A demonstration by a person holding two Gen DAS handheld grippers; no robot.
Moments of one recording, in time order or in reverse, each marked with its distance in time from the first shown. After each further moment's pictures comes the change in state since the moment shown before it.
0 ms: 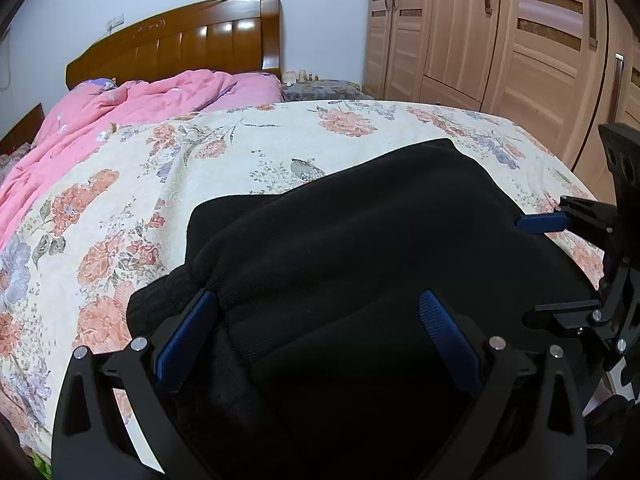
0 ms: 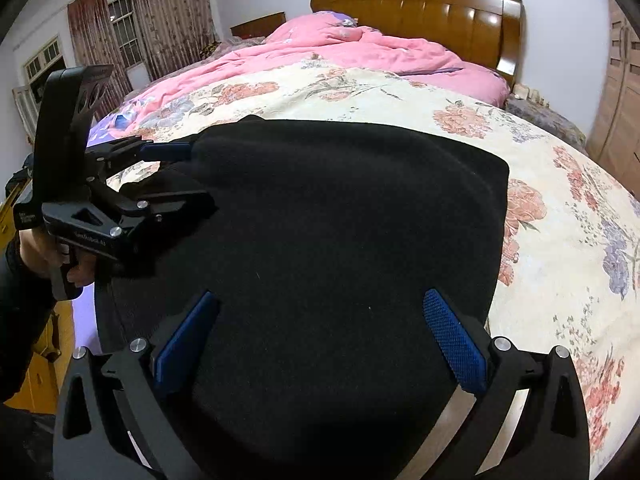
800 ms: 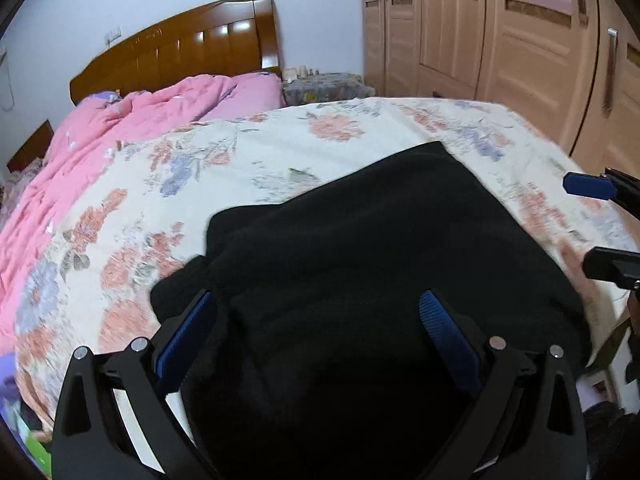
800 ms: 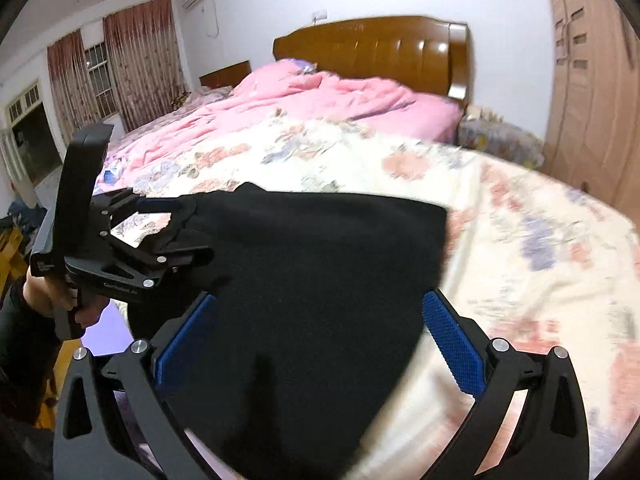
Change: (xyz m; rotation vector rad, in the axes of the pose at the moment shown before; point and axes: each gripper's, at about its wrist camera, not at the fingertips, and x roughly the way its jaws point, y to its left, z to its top) left arm -0.030 -0.057 0.013 0.051 0.049 0.060; right arm -0.111 0.007 -0.018 0.090 -0.147 -0.098
